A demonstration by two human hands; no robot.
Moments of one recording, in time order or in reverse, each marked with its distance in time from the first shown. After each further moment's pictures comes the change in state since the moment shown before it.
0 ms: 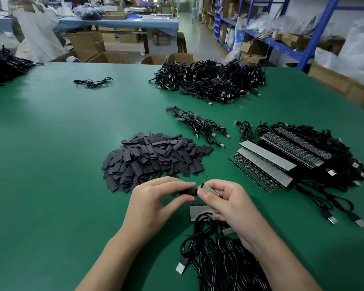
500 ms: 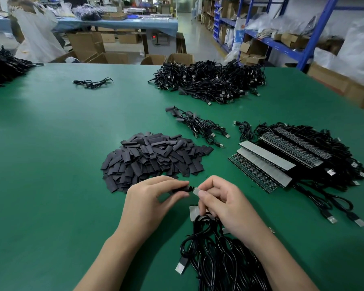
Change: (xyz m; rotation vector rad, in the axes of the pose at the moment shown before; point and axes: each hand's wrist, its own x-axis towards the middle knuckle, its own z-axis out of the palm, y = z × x) left_hand -0.001 -0.008 -0.001 0.135 0.059 -0.010; right_hand 0.000 0.001 -0.003 -0.205 -0.033 -0.097
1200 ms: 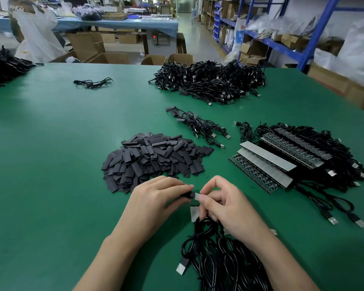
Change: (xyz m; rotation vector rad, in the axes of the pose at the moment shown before) left_hand 0.003 -0.010 0.002 0.199 -0.106 0.241; right_hand 0.002 0.007 0.000 -0.048 0.002 0.028
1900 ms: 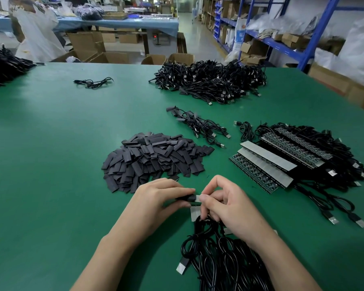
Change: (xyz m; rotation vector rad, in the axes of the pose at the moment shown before) left_hand 0.001 0.001 -0.008 -0.162 -0.149 -0.069; right_hand -0.001 -0.003 -0.003 0.010 -0.016 0.022
